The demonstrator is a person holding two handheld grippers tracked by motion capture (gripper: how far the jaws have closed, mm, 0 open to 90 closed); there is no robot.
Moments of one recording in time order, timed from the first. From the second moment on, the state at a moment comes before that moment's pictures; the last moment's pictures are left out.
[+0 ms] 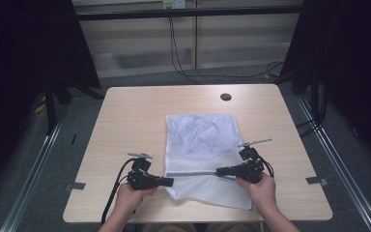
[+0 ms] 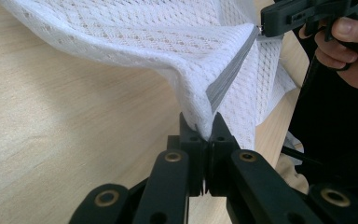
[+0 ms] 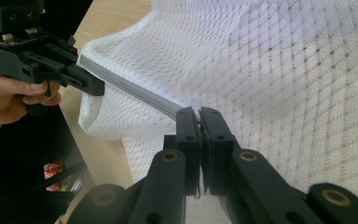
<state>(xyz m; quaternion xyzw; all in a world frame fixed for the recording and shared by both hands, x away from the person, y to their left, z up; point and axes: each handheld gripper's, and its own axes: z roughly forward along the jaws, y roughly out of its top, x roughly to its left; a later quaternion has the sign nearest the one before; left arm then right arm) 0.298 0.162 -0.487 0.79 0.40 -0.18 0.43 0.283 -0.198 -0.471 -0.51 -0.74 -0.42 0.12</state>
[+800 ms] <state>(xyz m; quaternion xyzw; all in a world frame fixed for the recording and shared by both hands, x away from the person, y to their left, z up) 0.299 0.164 -0.487 0.79 0.40 -0.18 0.43 0.282 -0.208 -0.469 -0.52 -0.74 -0.42 0.12</state>
